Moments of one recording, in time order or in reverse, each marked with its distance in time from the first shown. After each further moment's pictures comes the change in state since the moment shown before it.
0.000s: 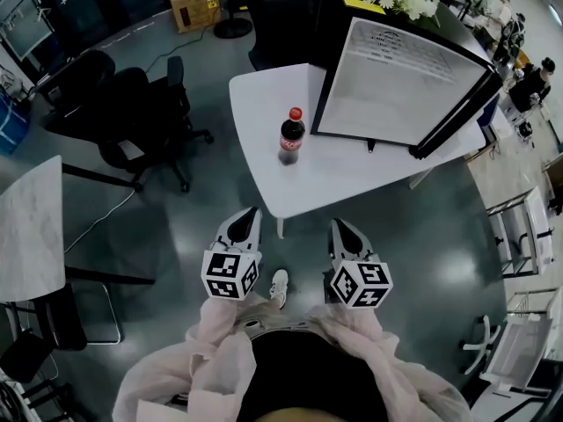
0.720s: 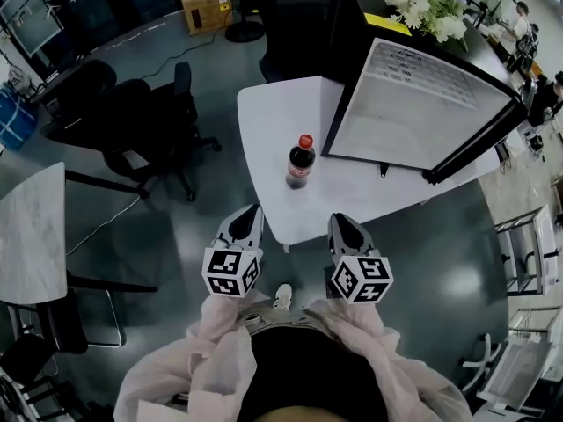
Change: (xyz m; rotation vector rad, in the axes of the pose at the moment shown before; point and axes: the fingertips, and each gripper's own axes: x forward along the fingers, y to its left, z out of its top) left arm 0.067 0.045 0.024 0.004 -0.020 0.043; right arm 0.092 -0.013 0.030 -0.029 -0.004 0.061
